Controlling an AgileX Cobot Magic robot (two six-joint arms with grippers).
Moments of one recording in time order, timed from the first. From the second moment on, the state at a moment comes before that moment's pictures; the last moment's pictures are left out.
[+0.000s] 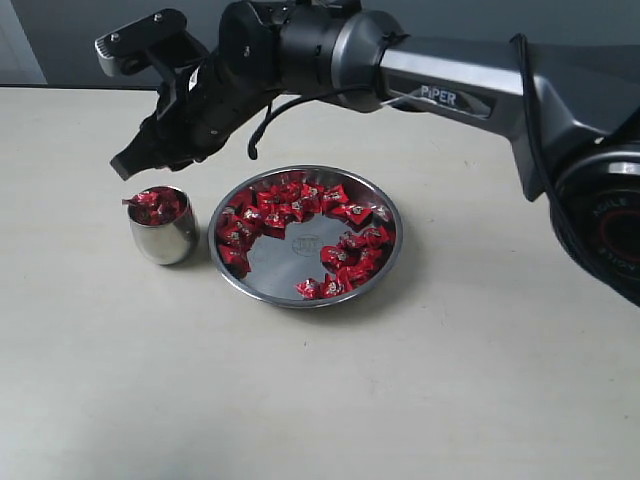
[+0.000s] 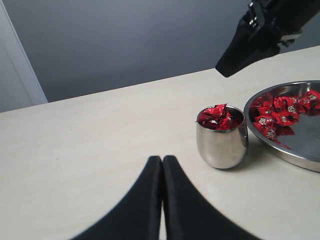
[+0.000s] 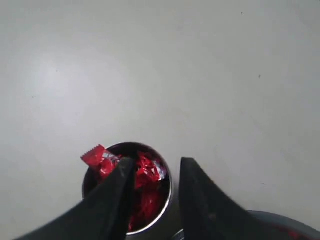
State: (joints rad) left arm -0.05 0.01 0.00 0.17 0.25 -0.04; right arm 0.78 2.23 -1.92 0.30 0.60 -0.36
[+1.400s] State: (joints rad) left arm -0.05 0.01 0.00 0.17 0.25 -0.04; right arm 0.57 2.15 -1.67 0.01 0.95 -0.20
